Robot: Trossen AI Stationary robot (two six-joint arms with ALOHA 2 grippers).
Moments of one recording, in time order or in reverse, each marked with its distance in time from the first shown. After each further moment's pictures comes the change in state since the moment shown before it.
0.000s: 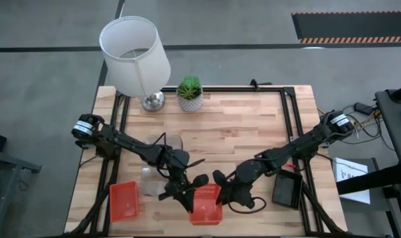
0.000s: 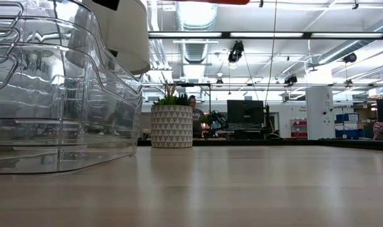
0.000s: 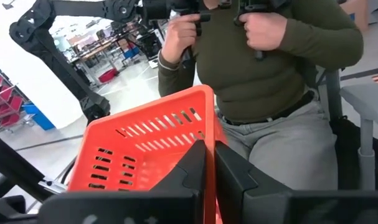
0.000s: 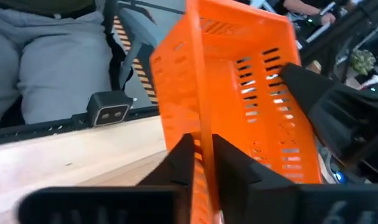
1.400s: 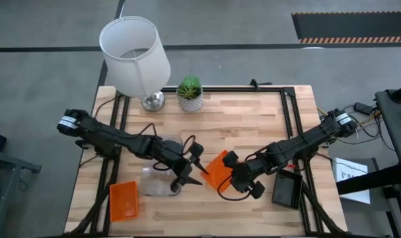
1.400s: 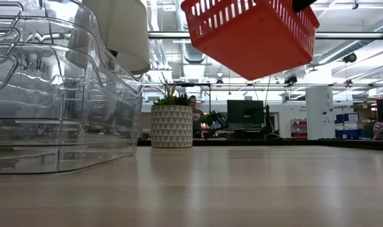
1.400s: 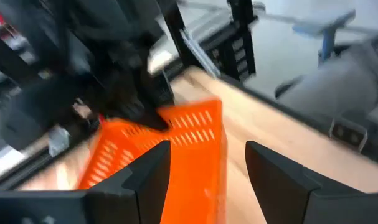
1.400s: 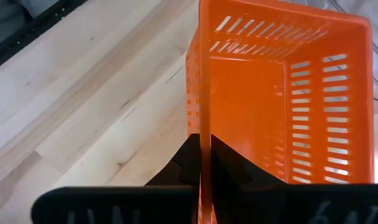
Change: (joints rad) left arm 0.027 -0.203 0.002 -0.347 -0.712 -0.212; right arm -0.002 -0.033 0.245 -0.858 0.284 0.367
